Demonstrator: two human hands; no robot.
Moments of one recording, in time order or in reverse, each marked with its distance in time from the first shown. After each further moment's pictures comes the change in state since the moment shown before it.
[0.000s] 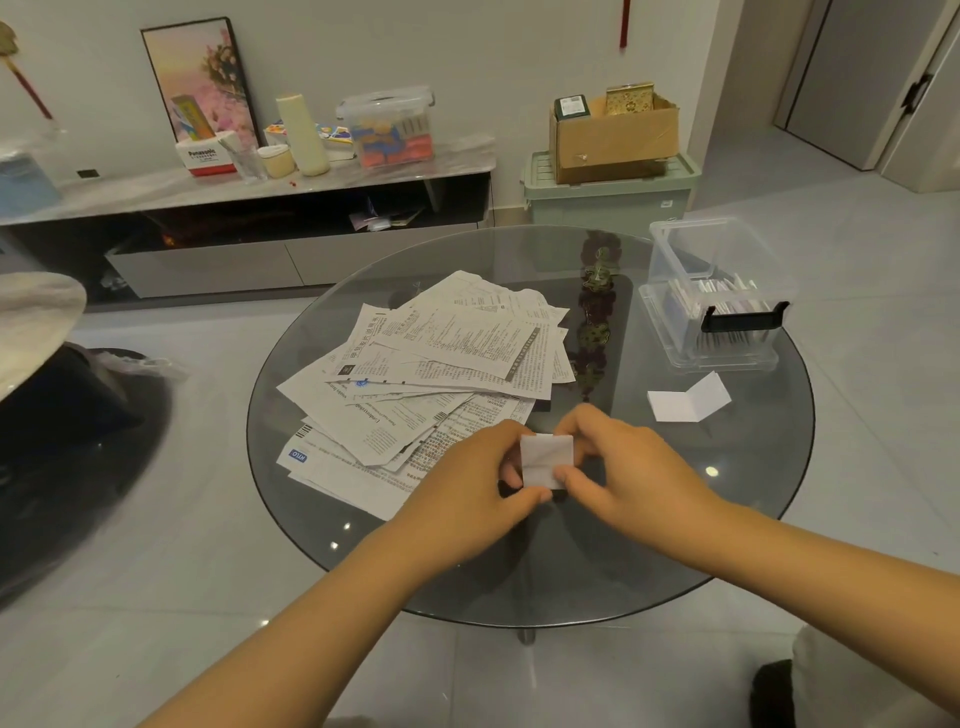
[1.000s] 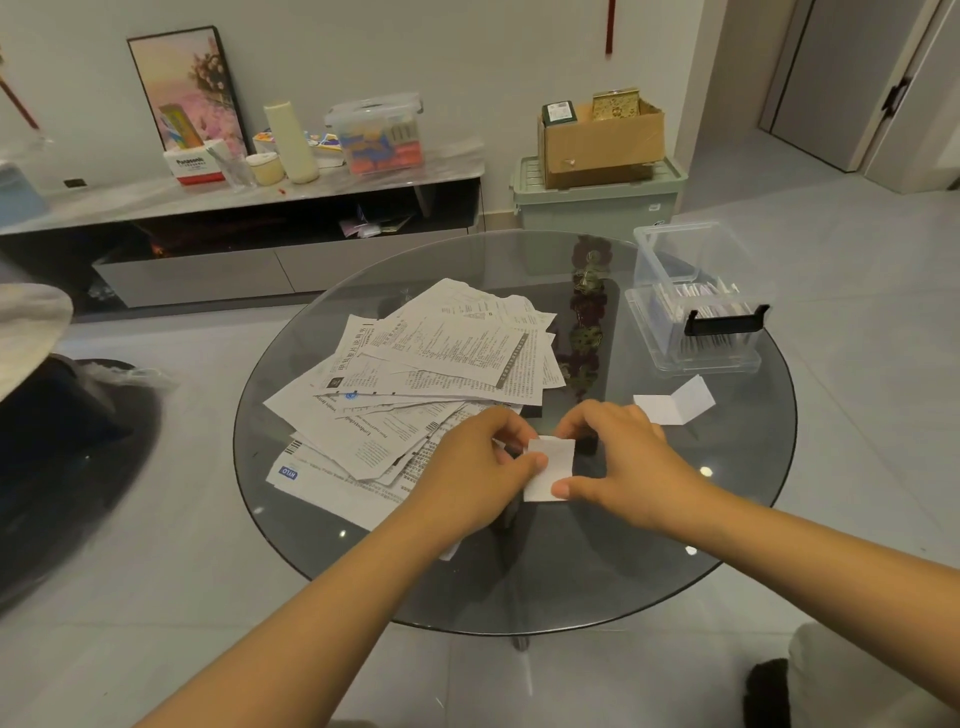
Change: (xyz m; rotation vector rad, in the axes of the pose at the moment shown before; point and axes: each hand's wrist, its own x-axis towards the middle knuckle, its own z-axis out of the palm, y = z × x) left_hand 0.023 0.010 0.007 -0.191 0.113 -0.179; right_hand 0.008 0.010 -0.007 0.009 -0.009 0.173
